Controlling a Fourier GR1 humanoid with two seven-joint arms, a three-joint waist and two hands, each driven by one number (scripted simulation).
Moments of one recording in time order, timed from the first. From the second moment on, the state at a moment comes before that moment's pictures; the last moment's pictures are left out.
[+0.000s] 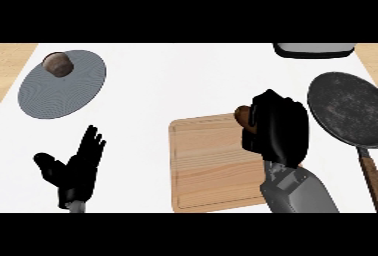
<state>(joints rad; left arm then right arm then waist) 0.06 0.16 -0.11 -1.46 0.31 0.29 0.08 -0.37 -0.06 0.34 -1.75 1.33 0.14 0.82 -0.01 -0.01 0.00</state>
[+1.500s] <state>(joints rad) 0.04 0.13 -0.10 -1.46 0.27 0.26 0.09 -0.66 -0.44 -0.36 -0.84 1.00 -0.36 0.18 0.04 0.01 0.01</state>
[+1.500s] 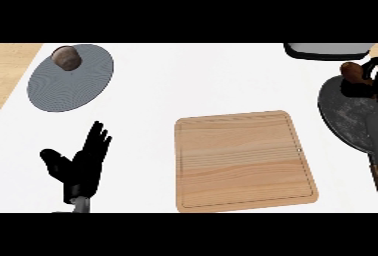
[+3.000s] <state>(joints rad) 0.05 0.13 -0.08 -1.47 0.27 0.24 0.09 -0.77 -0.70 -0.88 -0.27 0.47 -0.01 -0.45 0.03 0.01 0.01</state>
